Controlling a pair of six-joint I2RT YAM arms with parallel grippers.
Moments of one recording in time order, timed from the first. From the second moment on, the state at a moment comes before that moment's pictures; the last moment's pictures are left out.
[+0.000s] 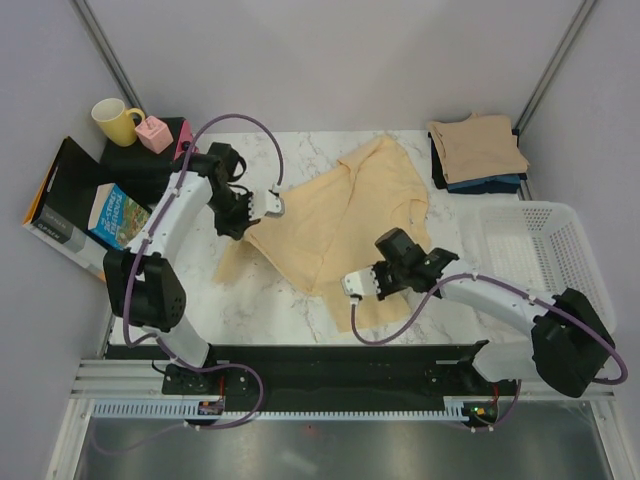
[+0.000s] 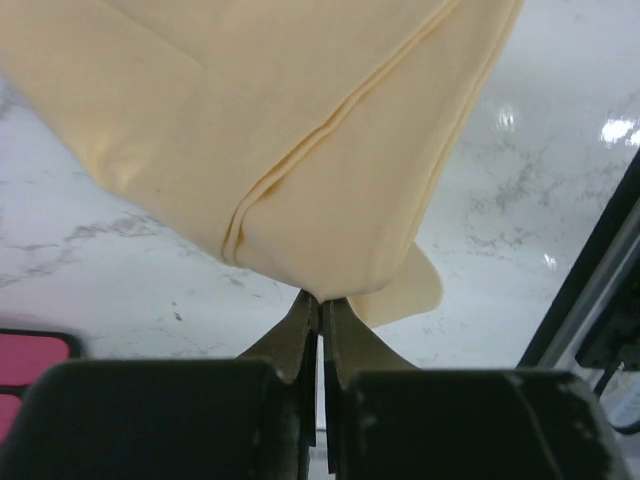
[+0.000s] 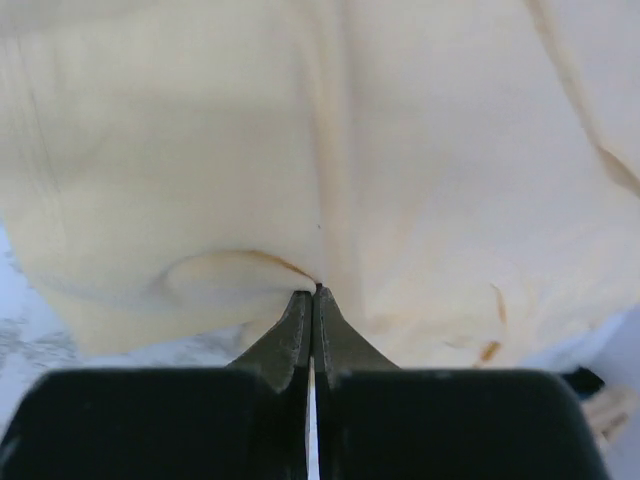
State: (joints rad) left arm -0.20 1.67 1.51 -1.34 0.25 1.24; right arm 0.76 1.31 0.71 -0.47 -0.09 -1.20
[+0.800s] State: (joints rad) left arm -0.33 1.28 1.45 -1.33 0.28 1.23; right arm 0.58 1.15 1.38 -0.50 0.24 -1.08
